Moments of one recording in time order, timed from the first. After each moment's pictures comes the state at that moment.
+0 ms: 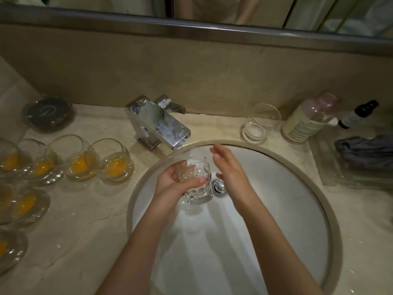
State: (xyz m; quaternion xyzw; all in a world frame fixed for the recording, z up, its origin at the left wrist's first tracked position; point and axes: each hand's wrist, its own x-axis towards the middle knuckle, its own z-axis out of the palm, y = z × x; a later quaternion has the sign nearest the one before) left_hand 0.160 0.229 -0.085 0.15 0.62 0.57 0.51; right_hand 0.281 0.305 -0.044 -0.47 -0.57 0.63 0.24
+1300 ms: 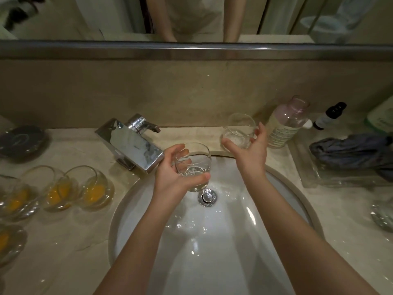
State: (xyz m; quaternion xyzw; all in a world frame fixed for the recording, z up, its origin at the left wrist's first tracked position) left_hand 0.180 0.286 -0.049 0.30 0.63 0.58 0.43; right_hand 0.315 0.404 -0.066 -0.61 -0.53 0.42 0.41
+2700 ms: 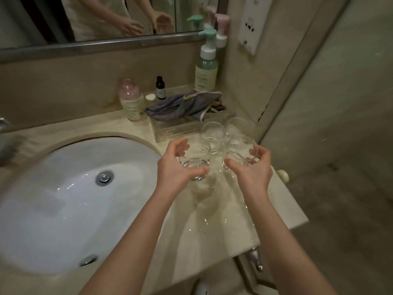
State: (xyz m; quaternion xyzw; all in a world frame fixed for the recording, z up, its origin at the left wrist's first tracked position) left_hand 0.522 0.256 -0.014 0.47 0.64 0.46 0.41; right_hand 0.692 0.262 -0.015 -0.71 -0.38 0.33 0.49
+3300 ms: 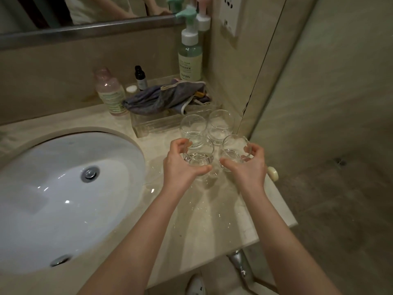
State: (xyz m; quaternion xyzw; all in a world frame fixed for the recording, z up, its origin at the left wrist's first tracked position) left_hand 0.594 0.279 -0.046 0.47 0.68 0.43 0.37; right_hand 0.746 0.288 -0.049 -0.71 -0.40 0.36 0.45
